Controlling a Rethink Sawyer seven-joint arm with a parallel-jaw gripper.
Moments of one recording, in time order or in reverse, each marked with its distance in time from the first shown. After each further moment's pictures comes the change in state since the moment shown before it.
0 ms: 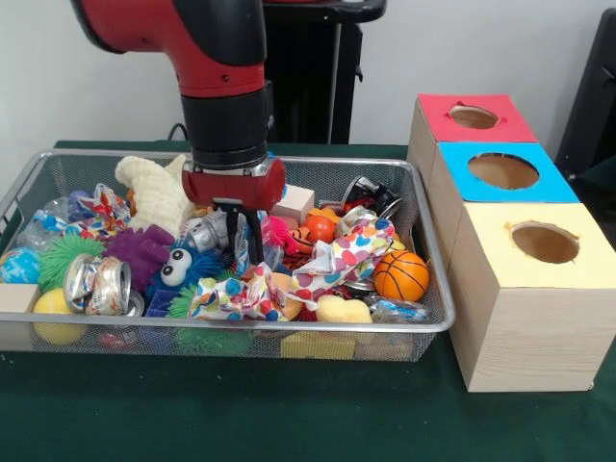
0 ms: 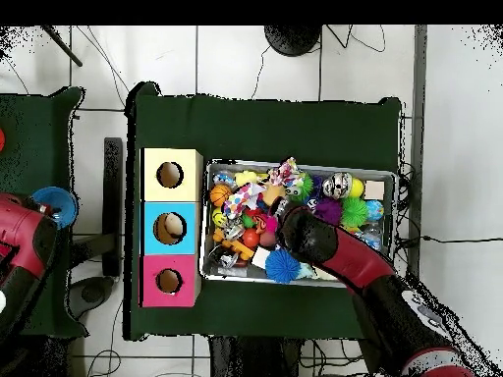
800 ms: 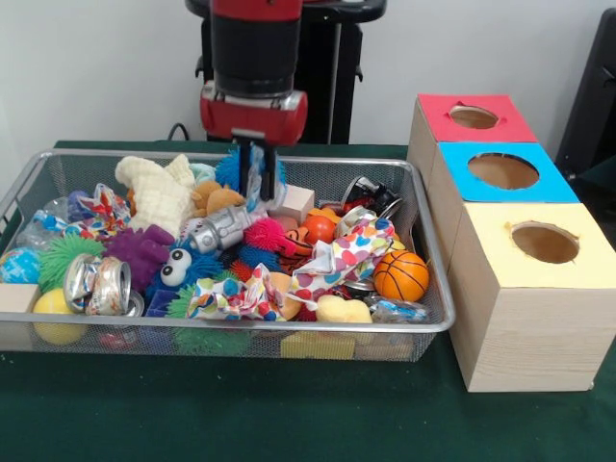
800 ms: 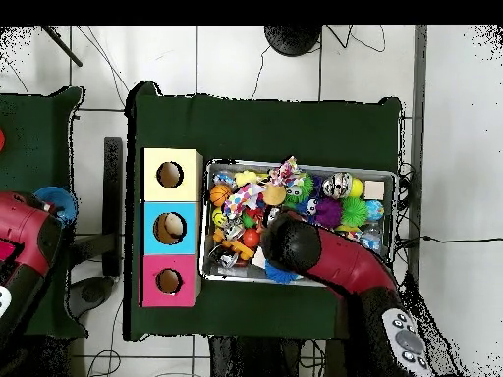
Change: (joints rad) arm 0.219 -0.172 -0.207 0.002 -0.001 0.179 0.000
